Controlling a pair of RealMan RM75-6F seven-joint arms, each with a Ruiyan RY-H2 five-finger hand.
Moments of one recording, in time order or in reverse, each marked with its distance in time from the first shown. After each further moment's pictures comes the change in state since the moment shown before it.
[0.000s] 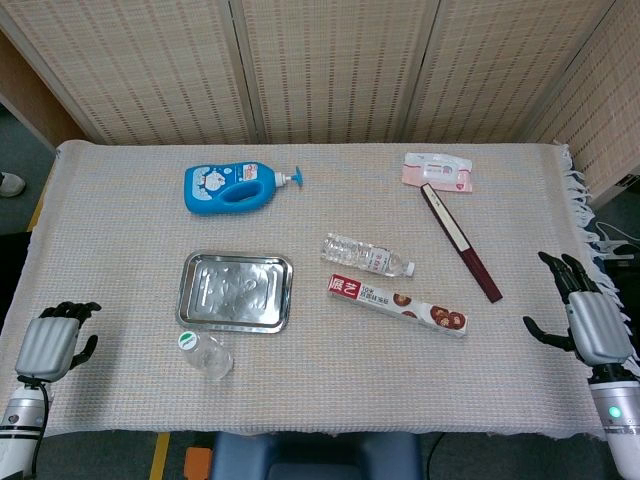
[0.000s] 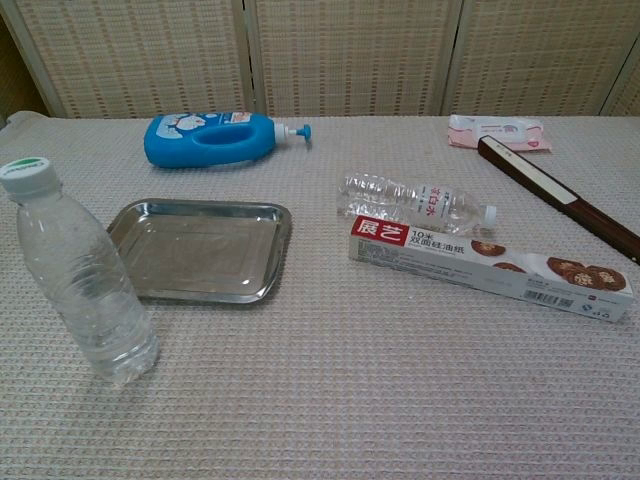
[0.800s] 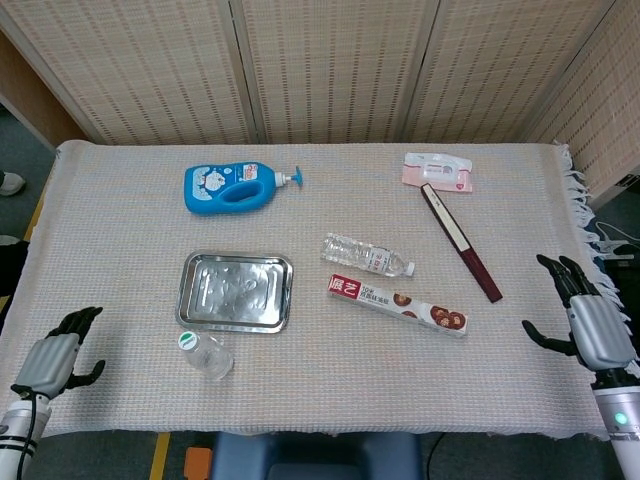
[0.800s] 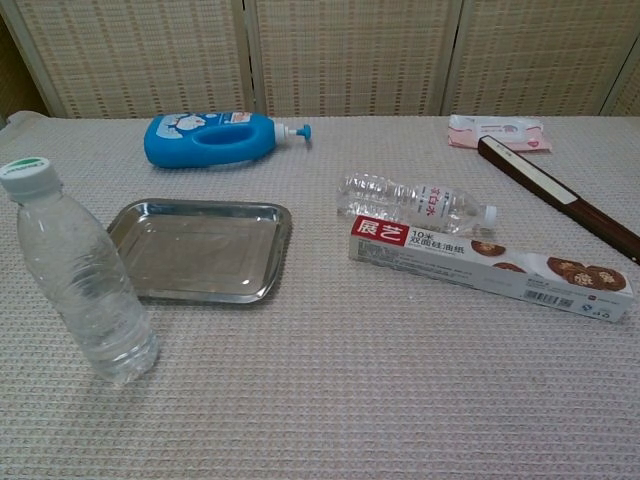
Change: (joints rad) left arm 0.002 0.266 0.002 -0.439 -0.207 -0.256 -0.105; right arm -0.013 0.034 -0.019 -0.007 -0.065 0.014 0.080
